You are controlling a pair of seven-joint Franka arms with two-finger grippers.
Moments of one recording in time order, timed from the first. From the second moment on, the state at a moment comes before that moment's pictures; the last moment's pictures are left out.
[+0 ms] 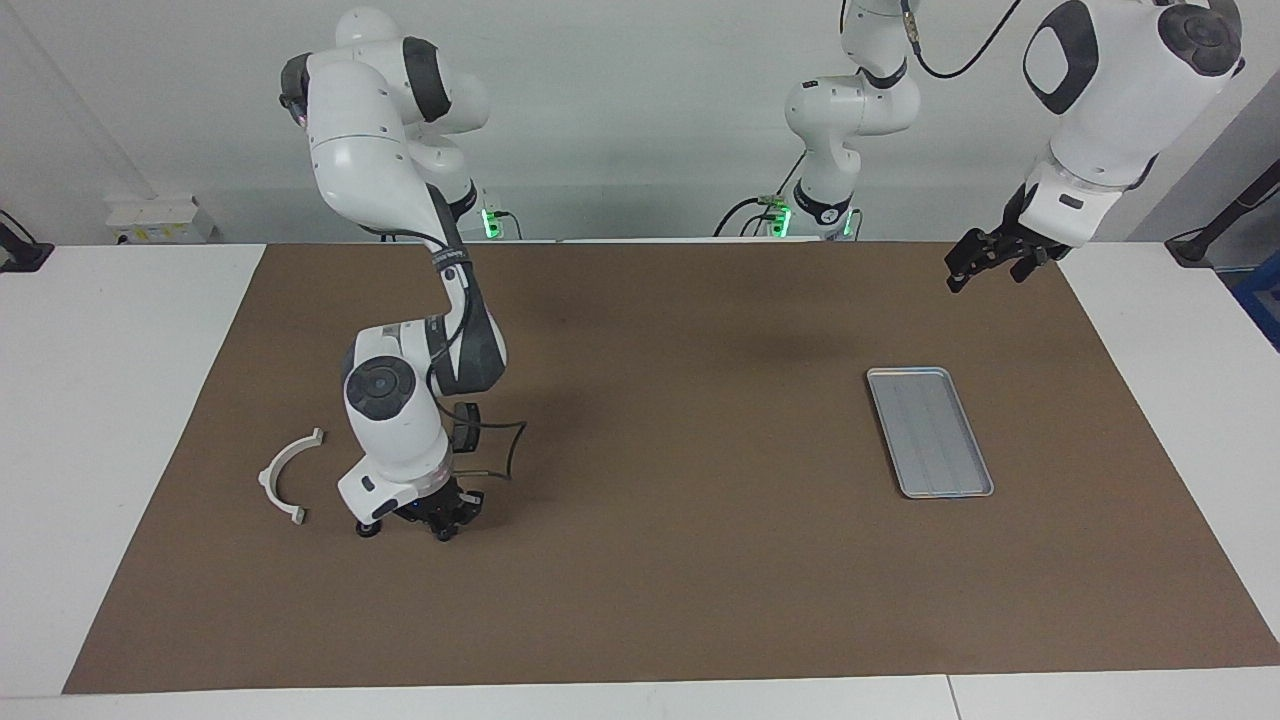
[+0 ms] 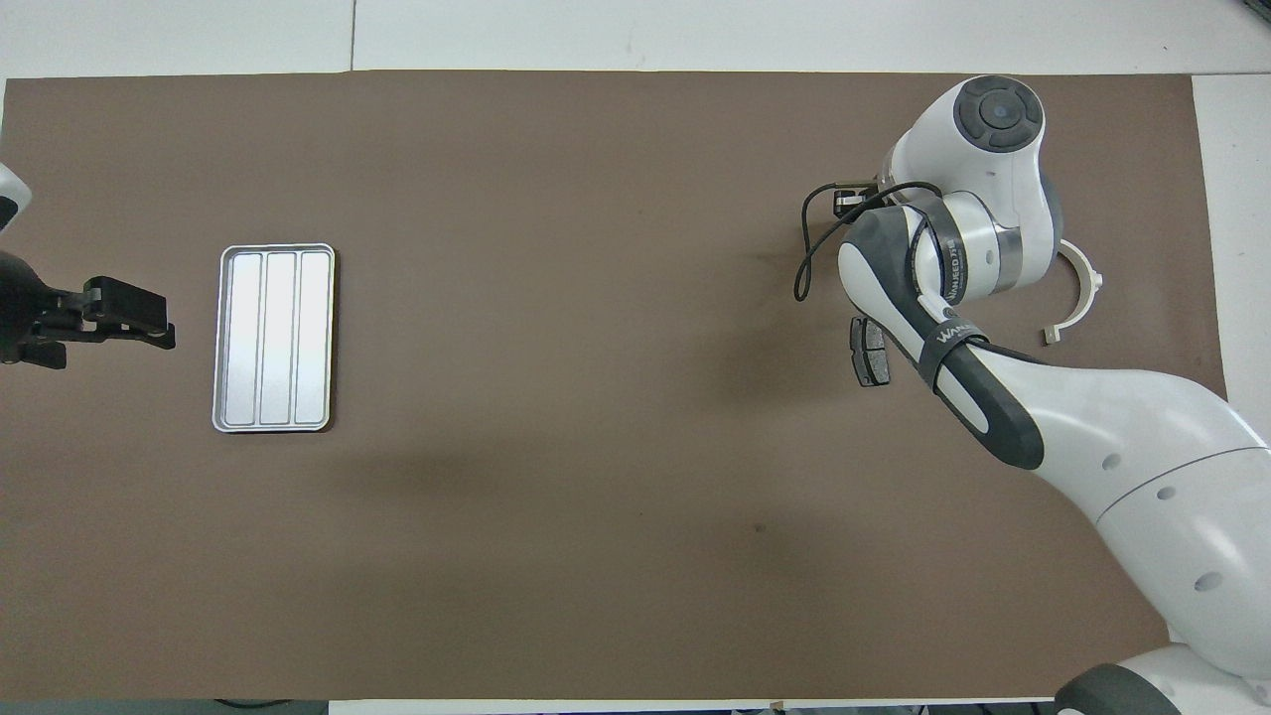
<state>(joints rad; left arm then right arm) -0.01 -0.02 -0.01 -1.68 -0.01 1.56 -0.13 0.07 0.68 0.09 -1.47 -0.14 2.20 0.30</state>
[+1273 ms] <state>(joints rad) -0.01 -0.02 -0.01 -1.68 -0.01 1.56 -0.13 0.39 0.50 0.14 -1.14 -0.02 1.58 0.94</state>
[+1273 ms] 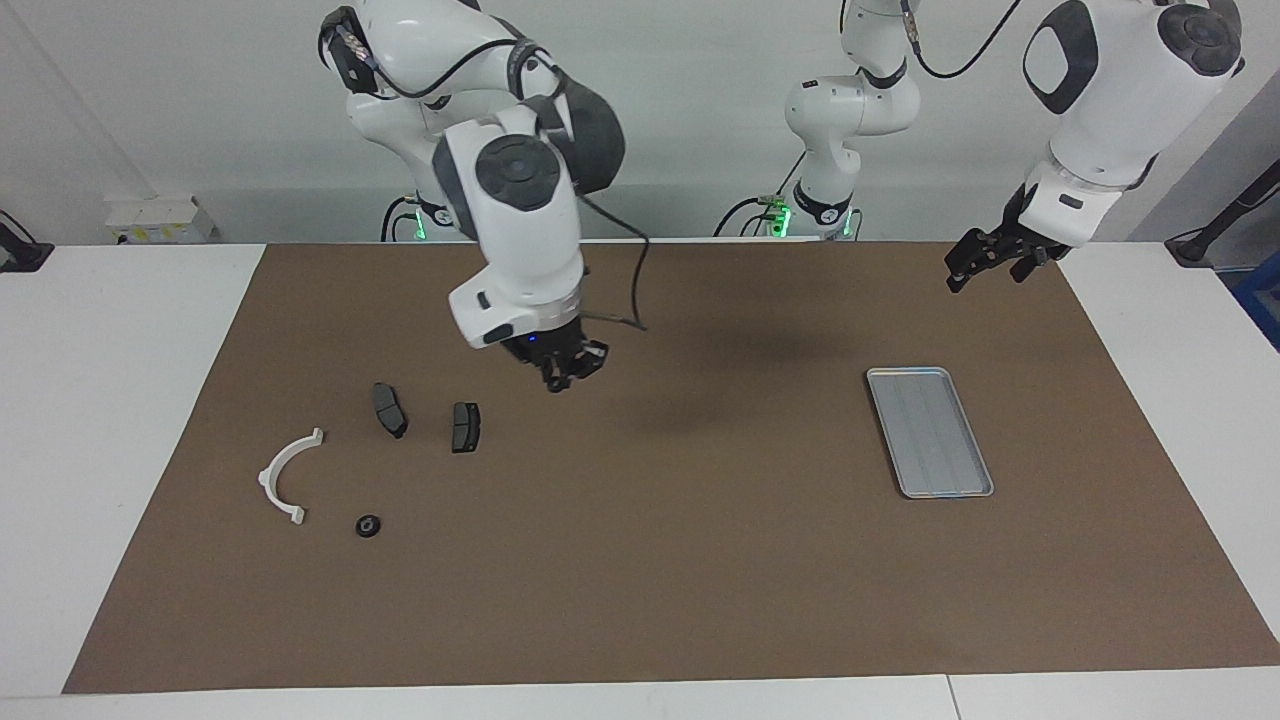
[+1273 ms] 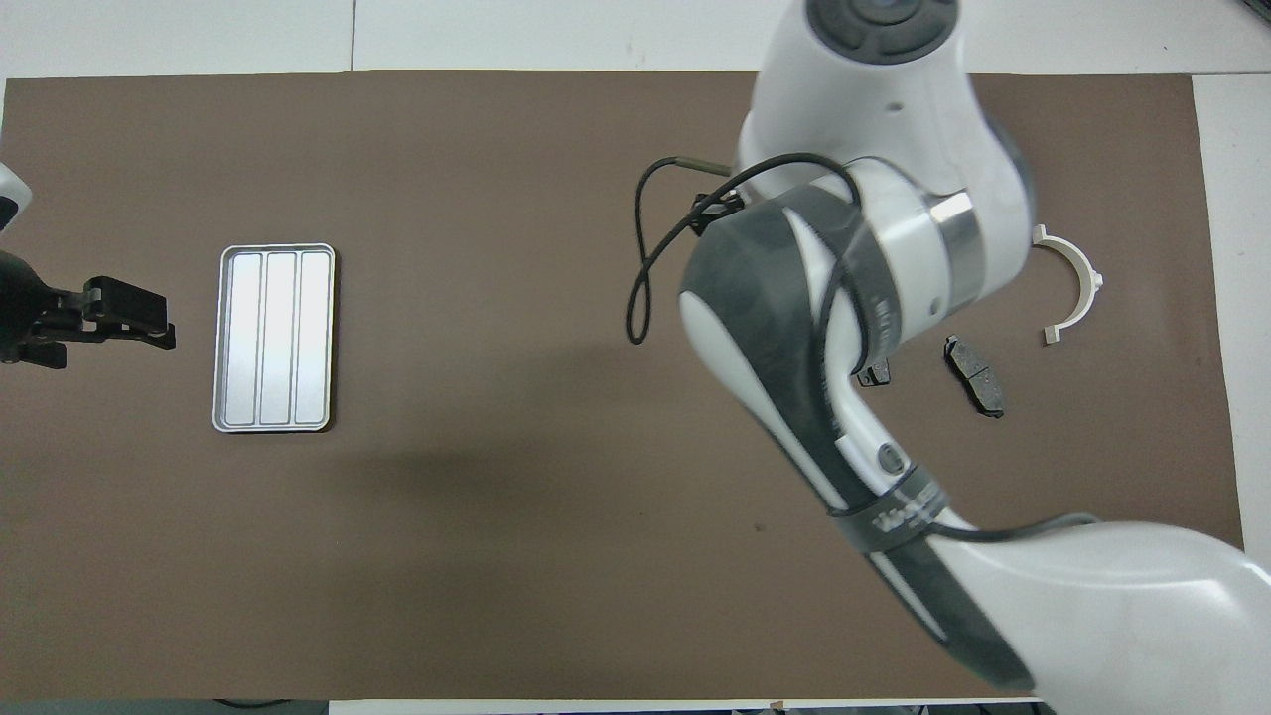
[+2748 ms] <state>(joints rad) -0.01 -0.02 -0.01 -1.68 -0.01 1.56 -0.13 0.65 0.77 0.12 -1.25 -0.07 2.10 1.42</state>
